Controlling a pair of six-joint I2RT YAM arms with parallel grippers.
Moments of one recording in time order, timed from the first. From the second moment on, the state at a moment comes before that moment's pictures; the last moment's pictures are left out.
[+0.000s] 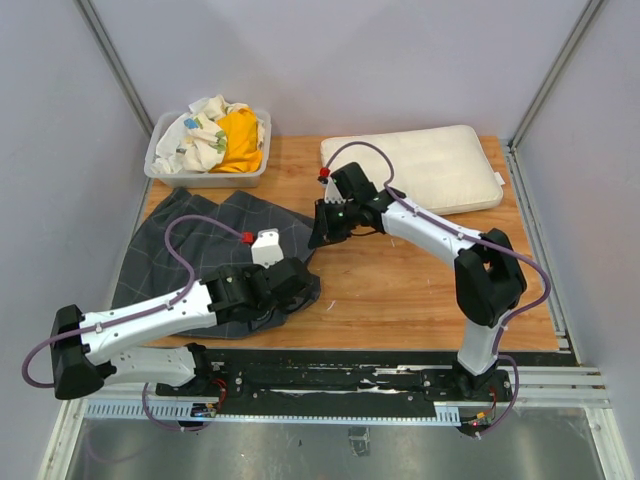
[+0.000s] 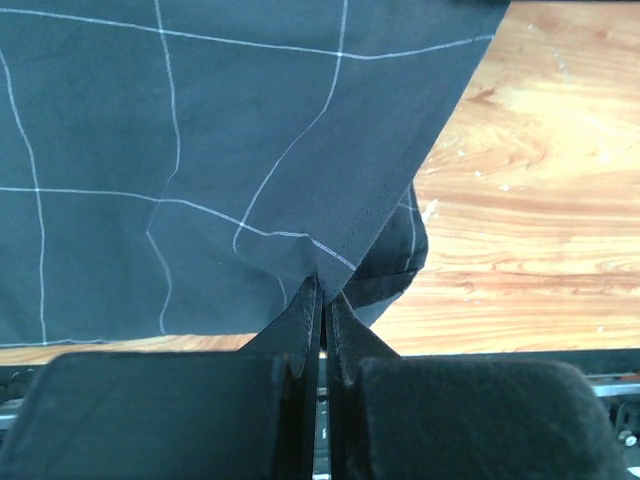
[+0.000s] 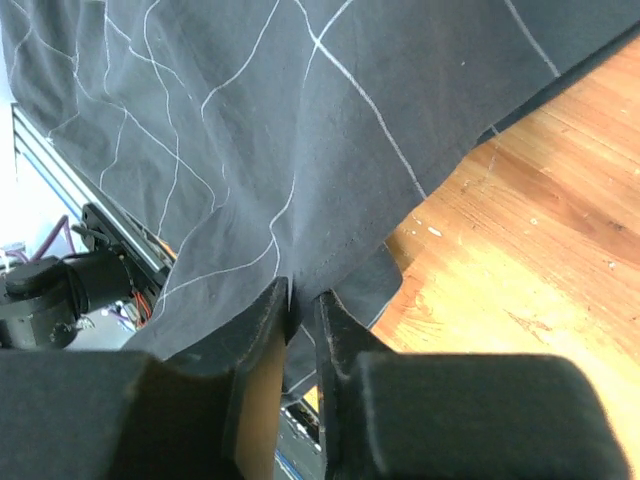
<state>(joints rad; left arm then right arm) -1.12 1.11 0.94 -0.87 -0.62 -1.11 0.68 1.83 1.45 -0.48 -0.44 0.50</state>
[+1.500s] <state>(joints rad) -0.99 1.13 0.95 -0.73 -0.42 -0.86 0.31 2.41 2.28 -0.89 0.09 0.25</state>
